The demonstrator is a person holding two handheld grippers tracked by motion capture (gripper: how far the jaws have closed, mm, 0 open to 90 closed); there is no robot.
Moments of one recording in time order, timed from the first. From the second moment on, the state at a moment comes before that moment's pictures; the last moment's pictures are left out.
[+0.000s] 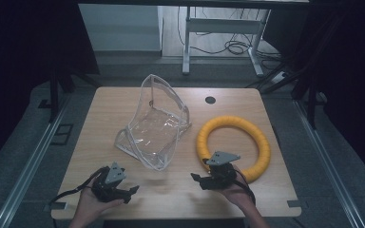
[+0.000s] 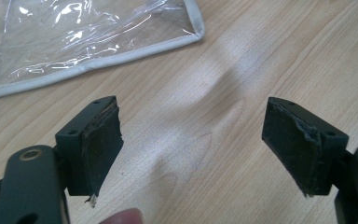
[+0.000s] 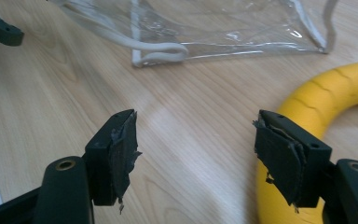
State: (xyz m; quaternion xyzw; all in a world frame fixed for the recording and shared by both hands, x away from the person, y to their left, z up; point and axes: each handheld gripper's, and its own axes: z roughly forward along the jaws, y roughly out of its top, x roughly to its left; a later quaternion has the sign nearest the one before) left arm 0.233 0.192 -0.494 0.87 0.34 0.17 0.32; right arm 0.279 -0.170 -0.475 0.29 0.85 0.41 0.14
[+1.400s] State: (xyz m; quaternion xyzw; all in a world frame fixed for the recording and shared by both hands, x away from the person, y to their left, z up) left arm 0.233 0.191 -0.493 0.87 0.34 0.17 0.32; right arm 0.328 -0.201 -0.448 0.28 0.92 0.27 0.09
